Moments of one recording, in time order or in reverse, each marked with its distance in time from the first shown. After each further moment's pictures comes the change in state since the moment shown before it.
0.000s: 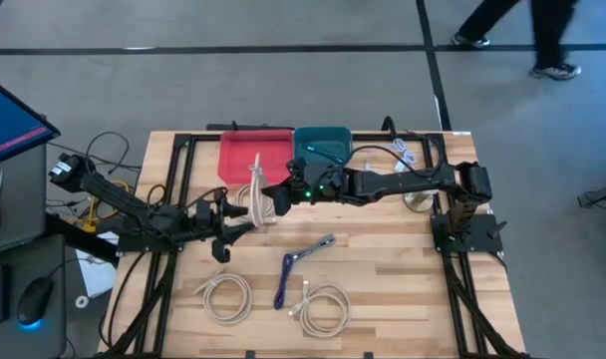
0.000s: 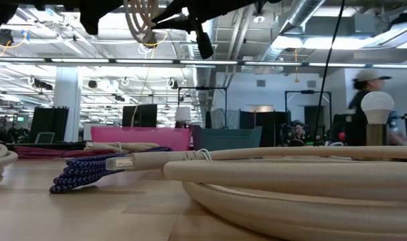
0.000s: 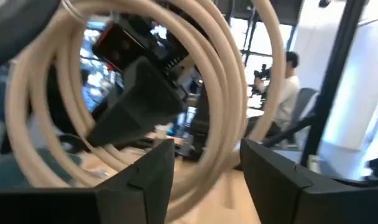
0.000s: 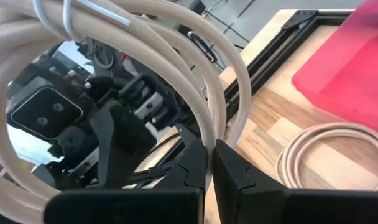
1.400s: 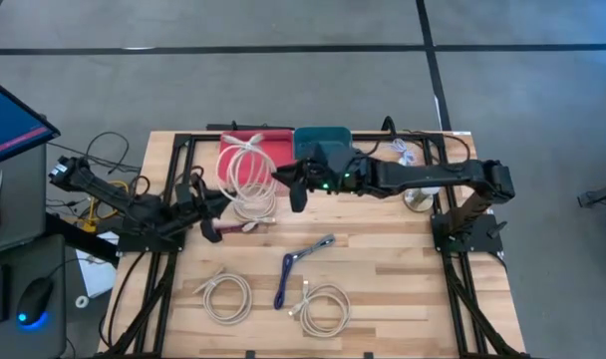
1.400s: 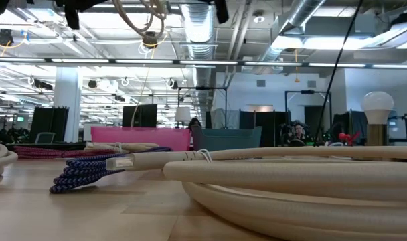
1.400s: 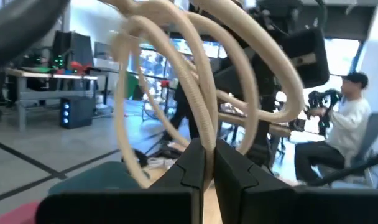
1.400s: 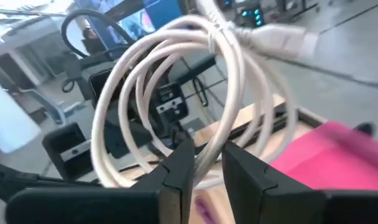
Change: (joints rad) left arm -0.001 -0.251 0.017 -0.167 -0.248 0.075; right arm 0.008 -0.181 0.002 -0.061 0.090 -0.422
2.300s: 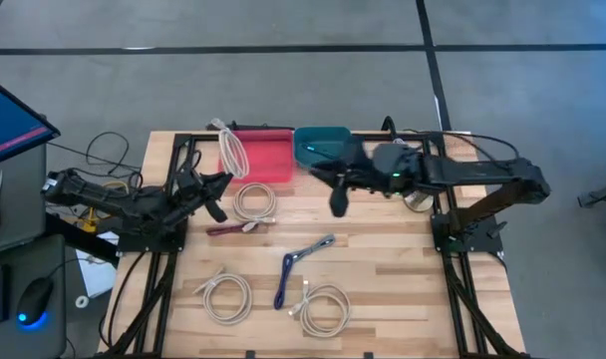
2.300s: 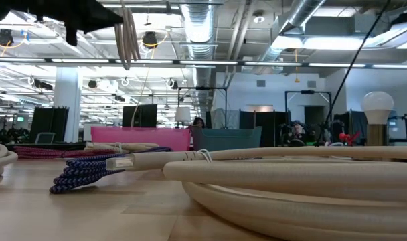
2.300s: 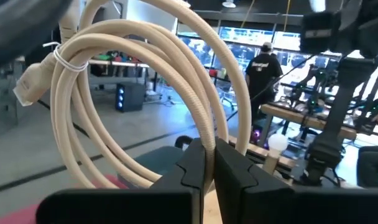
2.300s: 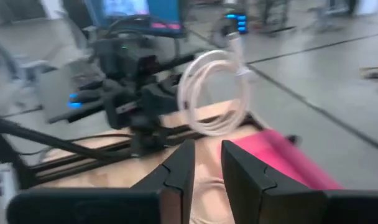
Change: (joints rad) left arm 0.220 -0.071 0.000 -0.216 0.010 -0.120; right arm 0.097 -0.280 0.000 -0.369 0.182 -0.219
